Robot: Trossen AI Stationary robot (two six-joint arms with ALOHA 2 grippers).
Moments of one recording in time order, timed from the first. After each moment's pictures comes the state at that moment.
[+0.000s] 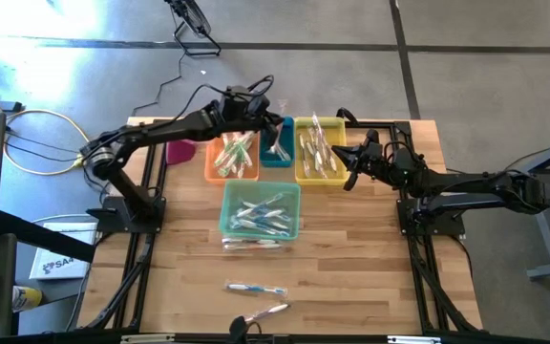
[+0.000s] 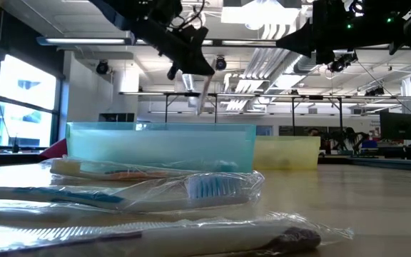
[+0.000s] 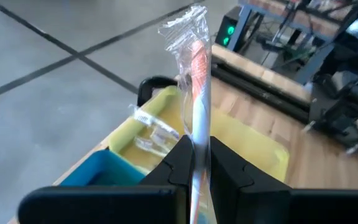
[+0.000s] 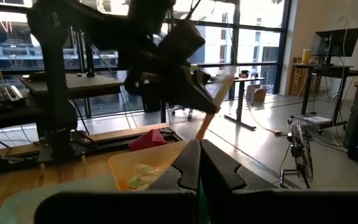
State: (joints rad) left arm 0.52 1.60 1.28 -0.02 0.08 -0.19; right arm -0.27 0.87 0.35 0.63 0.18 0.00
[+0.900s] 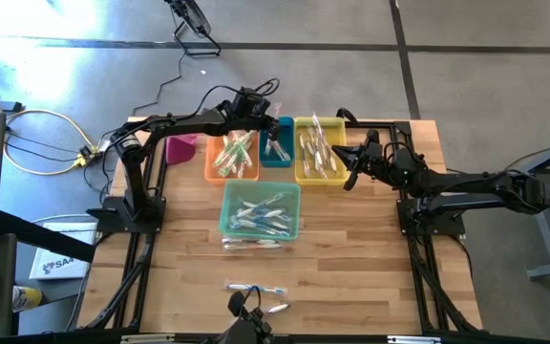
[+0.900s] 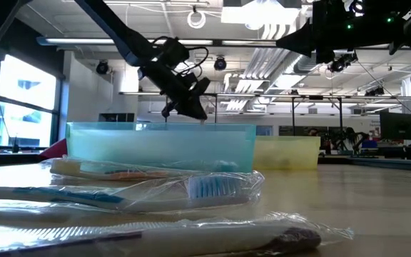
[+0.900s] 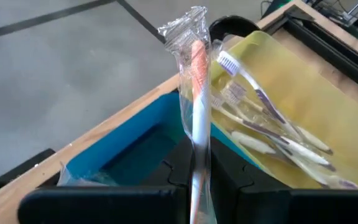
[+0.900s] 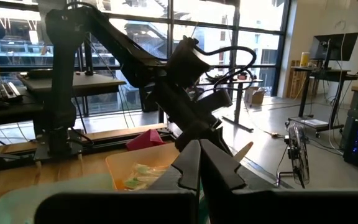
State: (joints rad) left arm 0.64 1.84 1.28 0.03 0.06 -0.27; right arm -0.27 0.87 0.35 0.63 0.18 -0.03
